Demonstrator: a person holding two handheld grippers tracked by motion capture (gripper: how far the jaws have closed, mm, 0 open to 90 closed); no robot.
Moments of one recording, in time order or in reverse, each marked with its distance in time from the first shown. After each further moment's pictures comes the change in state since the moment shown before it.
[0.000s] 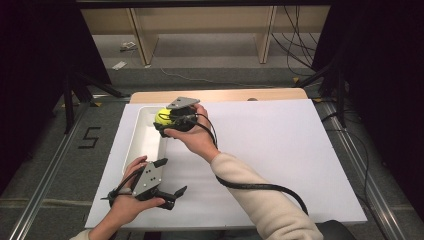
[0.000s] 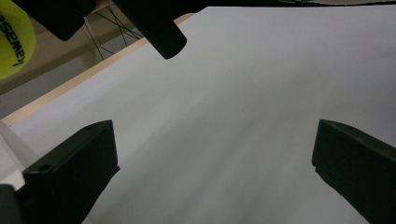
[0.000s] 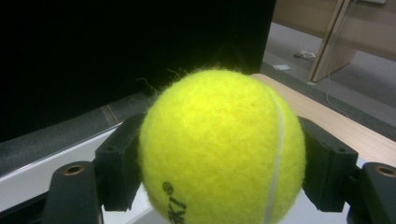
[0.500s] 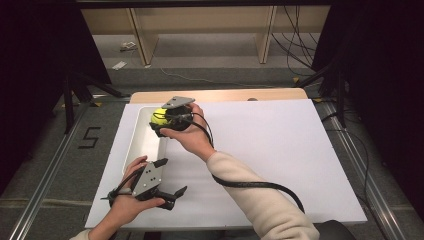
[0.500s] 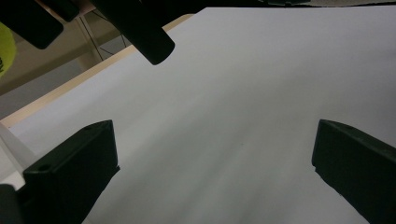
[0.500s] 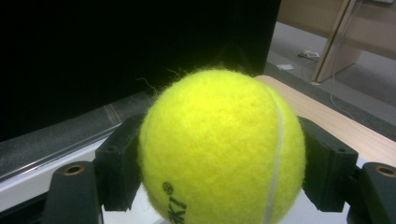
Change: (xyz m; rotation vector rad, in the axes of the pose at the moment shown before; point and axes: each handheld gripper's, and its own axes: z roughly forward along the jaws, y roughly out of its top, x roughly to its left) left arm -0.001 0.000 0.000 -0.002 -0.004 -0.003; right arm 0.006 0.005 0.008 0.008 0.012 -0.006
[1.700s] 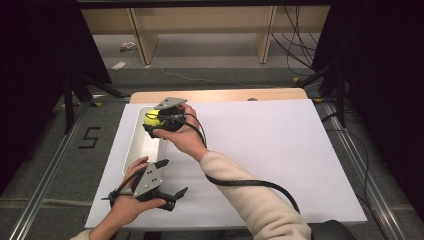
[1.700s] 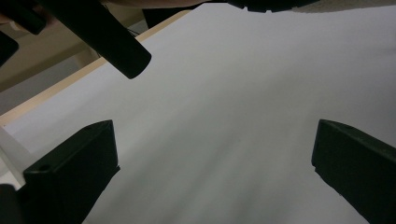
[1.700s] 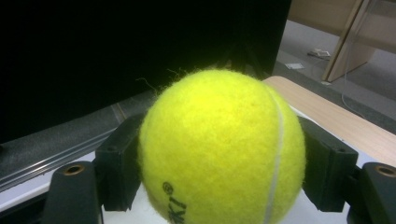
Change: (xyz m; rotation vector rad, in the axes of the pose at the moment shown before) left arm -0.001 -0.001 0.001 0.016 -0.007 0.011; right arm 0.009 0.002 0.018 0.011 0.028 0.004
